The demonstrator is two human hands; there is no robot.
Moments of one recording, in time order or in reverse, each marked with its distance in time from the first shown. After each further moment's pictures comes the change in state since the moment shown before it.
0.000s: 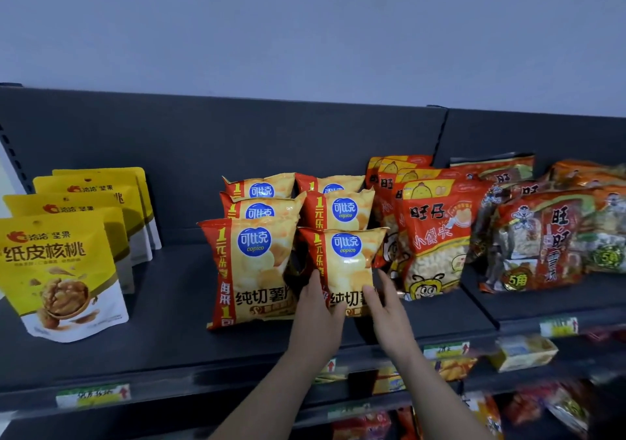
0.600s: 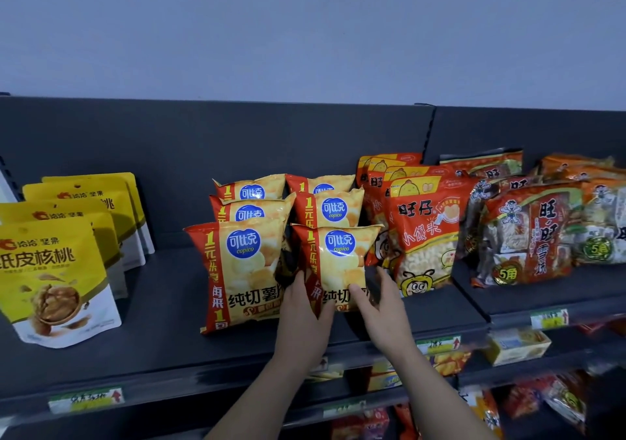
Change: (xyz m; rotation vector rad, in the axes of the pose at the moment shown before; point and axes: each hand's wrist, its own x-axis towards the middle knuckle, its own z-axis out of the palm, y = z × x) left_hand -0.007 -0.005 -0.001 0.027 0.080 0.044; right_hand 0.000 0.000 -0.009 -0.156 0.070 -0.101
